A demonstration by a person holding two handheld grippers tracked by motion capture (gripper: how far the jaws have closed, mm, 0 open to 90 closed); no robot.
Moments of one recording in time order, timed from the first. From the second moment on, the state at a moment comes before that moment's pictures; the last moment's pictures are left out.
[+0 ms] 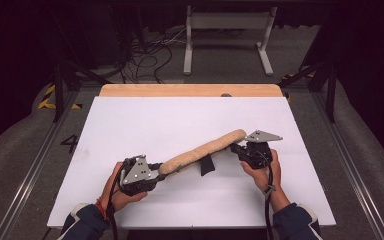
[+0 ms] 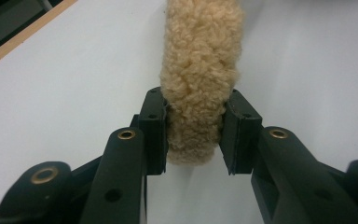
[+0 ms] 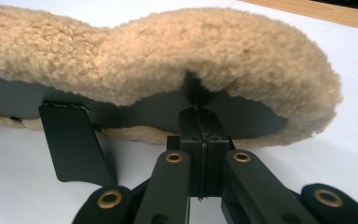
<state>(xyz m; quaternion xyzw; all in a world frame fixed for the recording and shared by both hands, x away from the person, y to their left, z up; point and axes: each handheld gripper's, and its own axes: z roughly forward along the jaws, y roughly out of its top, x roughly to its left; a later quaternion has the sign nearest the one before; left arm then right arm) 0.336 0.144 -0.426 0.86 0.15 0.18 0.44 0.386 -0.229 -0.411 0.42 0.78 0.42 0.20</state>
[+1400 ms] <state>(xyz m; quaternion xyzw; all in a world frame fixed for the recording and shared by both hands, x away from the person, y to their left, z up) 0.311 0.107 -0.426 0.88 0.08 0.15 0.45 0.416 -0.214 -0.415 0.42 0.78 0.42 0.20</state>
